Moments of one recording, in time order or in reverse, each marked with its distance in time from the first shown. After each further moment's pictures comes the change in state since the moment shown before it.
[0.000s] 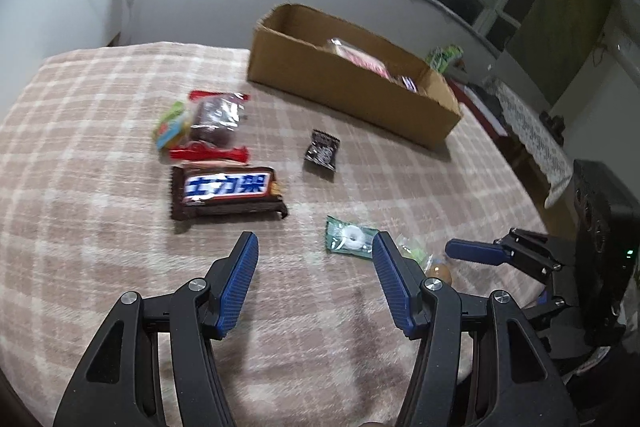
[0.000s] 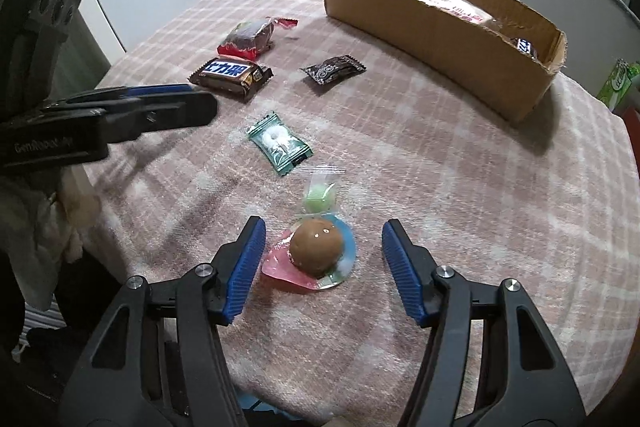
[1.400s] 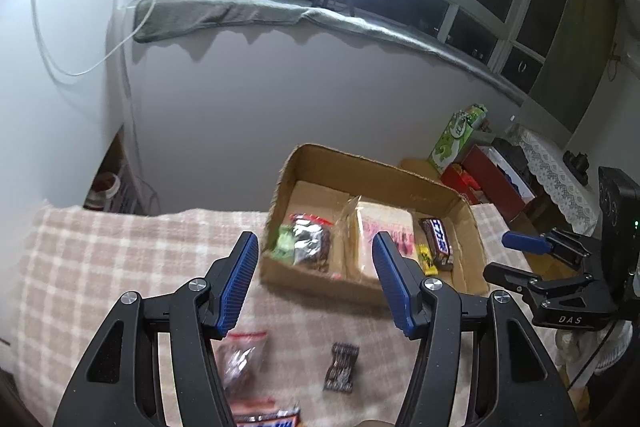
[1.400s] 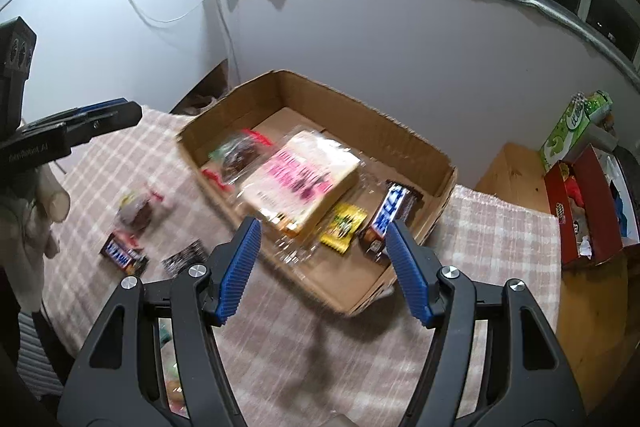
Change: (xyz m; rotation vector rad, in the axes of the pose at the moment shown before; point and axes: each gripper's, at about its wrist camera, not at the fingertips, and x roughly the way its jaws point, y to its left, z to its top) left arm -0.003 0.008 0.162 0.029 -0.162 0.092; right arm -0.043 -0.130 0.141 0.085 -0.128 -0.112
